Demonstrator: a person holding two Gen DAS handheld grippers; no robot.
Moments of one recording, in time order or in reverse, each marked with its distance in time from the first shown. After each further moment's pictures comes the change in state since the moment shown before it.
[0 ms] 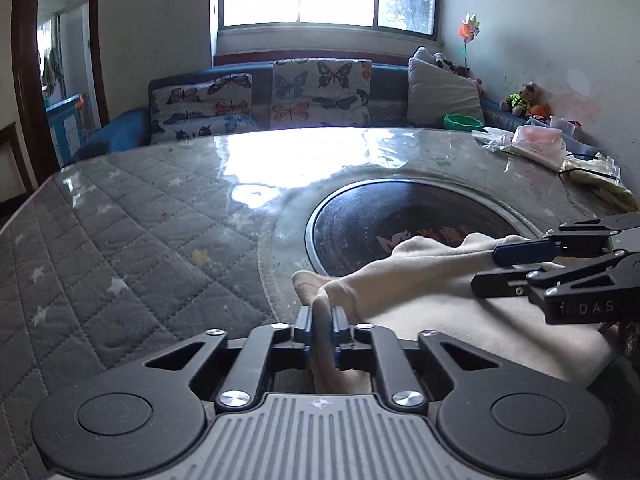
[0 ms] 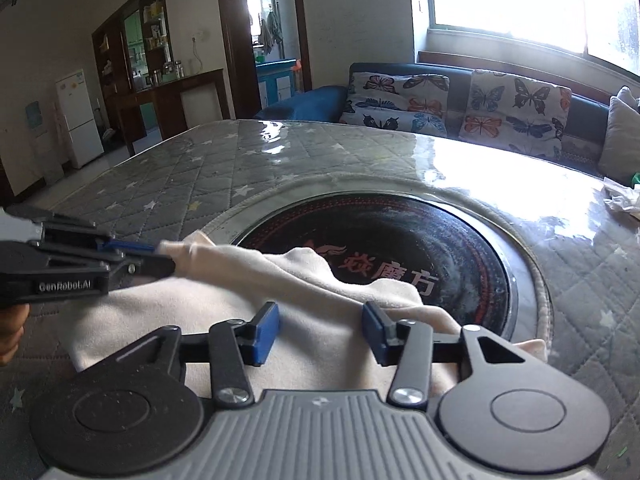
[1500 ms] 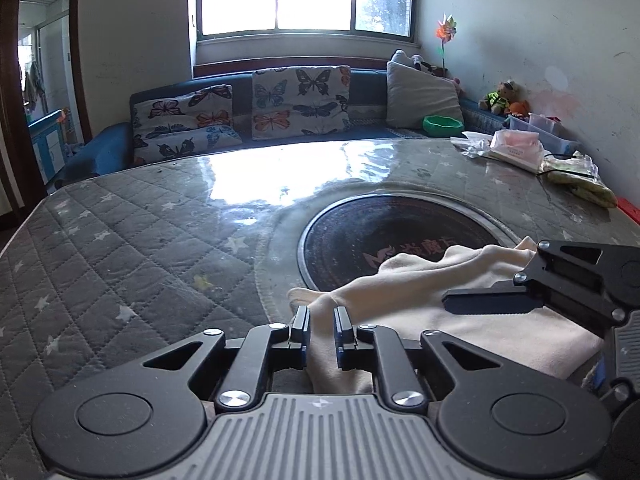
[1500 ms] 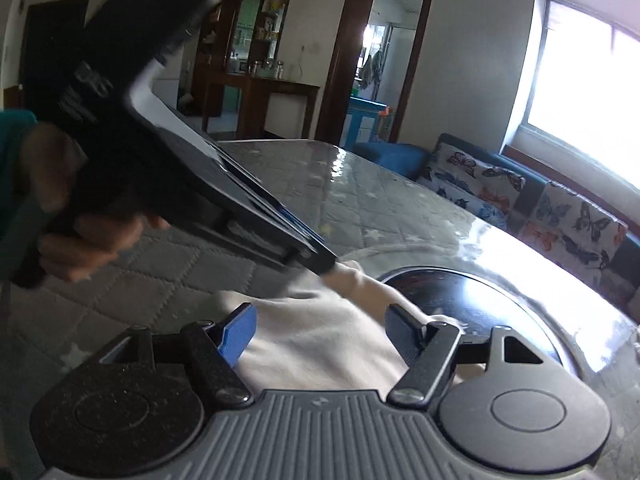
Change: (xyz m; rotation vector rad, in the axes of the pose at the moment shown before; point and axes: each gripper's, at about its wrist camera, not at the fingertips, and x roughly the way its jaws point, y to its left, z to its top) left arm -0.016 0.007 0.013 0.031 0.006 -0.063; right arm -0.026 0.124 -0.013 -0.383 -0.122 0.073
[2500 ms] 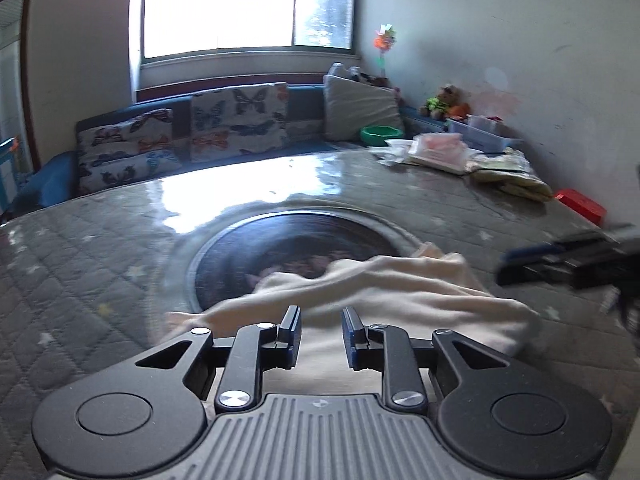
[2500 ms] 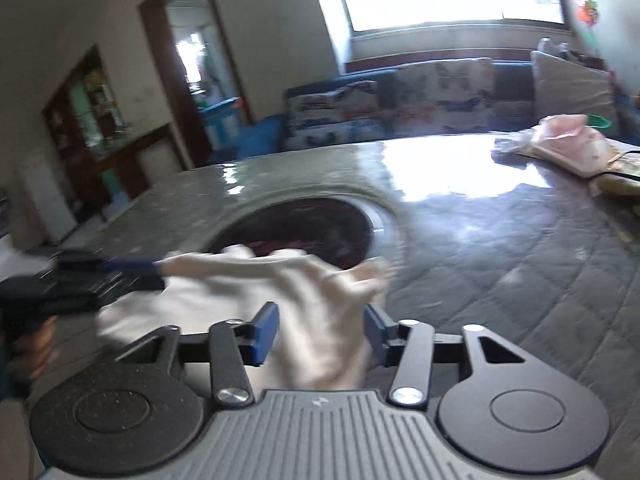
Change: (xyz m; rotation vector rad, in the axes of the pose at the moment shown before) left arm -0.010 -0.084 0.002 0.086 -0.047 -0.168; right arm -0.114 -0.166 -0.096 0.643 0.054 -0.175
